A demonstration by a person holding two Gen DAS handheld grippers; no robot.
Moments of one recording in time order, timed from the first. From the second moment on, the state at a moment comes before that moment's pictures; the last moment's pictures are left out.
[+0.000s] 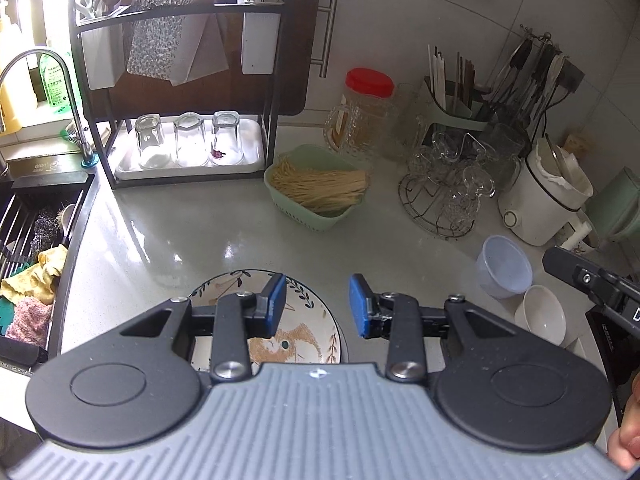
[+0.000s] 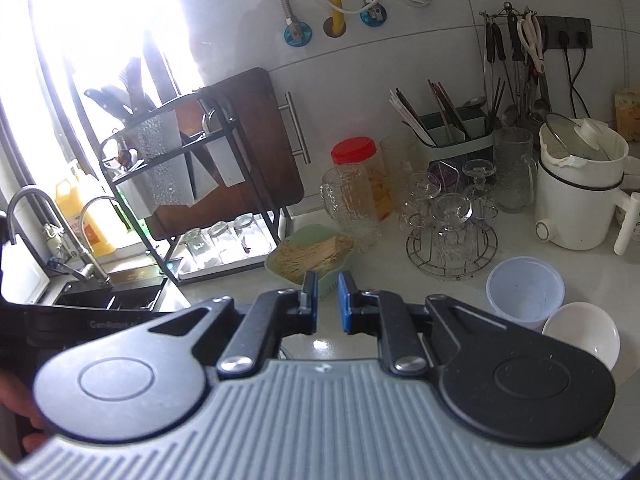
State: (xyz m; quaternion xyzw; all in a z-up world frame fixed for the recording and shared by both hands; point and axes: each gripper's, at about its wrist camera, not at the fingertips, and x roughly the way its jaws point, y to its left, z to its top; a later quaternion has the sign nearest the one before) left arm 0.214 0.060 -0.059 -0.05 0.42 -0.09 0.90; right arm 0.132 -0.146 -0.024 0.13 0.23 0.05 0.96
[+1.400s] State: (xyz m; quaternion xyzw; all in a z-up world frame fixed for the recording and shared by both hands) left arm 0.242 -0.041 -0.138 -0.02 0.51 -0.20 0.84; right arm 0.108 -0.248 -0.102 0.17 0.34 -0.10 0.92
